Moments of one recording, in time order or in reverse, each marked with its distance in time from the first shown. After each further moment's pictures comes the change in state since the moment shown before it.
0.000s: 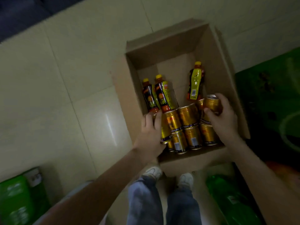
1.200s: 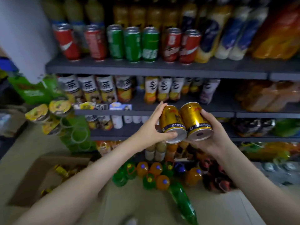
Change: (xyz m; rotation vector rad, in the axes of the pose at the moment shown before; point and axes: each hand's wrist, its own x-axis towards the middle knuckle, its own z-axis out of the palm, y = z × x) left_hand -0.724 0.464 -0.064 -0.279 -0.730 1.298; right_hand -0.938 0.037 -0.437 1.743 0.568 -0.082
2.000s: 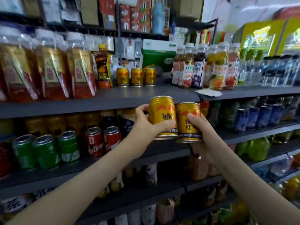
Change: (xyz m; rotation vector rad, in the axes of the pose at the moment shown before) left_hand 0.227 0.249 0.087 -0.283 0.047 0.258; right_hand -0.053 -0.282 -0.027 -0.392 0.064 -0.798
